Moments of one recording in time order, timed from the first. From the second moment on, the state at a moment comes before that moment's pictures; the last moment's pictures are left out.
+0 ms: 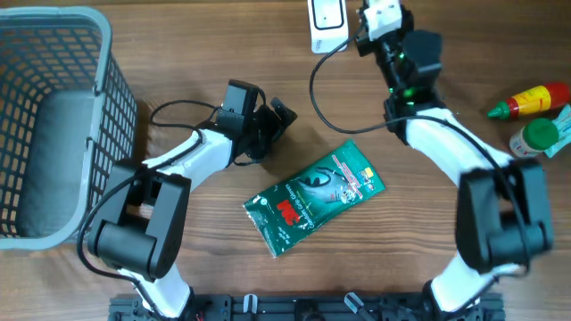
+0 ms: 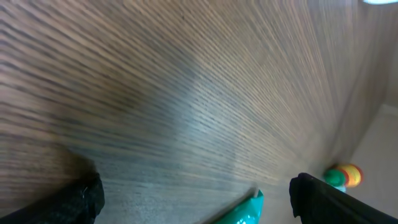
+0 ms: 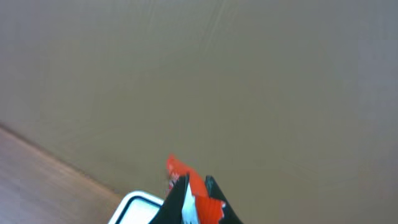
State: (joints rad) left arm -0.35 1.86 1.00 -0.10 0.35 -1.12; right arm 0.23 1.87 1.13 0.83 -0.08 -0.37
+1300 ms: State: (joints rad) left arm -0.51 1.37 0.98 -0.60 -0.18 -1.05; right arm -0.11 1.77 1.32 0.07 0.25 -0.16
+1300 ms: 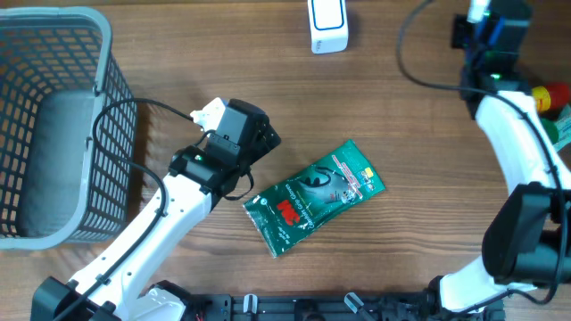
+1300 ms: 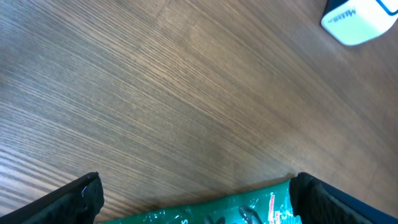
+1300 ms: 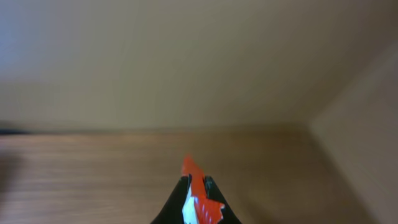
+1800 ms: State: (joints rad) left arm -0.64 1.36 0.98 -0.65 -0.20 -1.05; right arm -0.23 2.02 1.32 -0.14 0.43 0.21
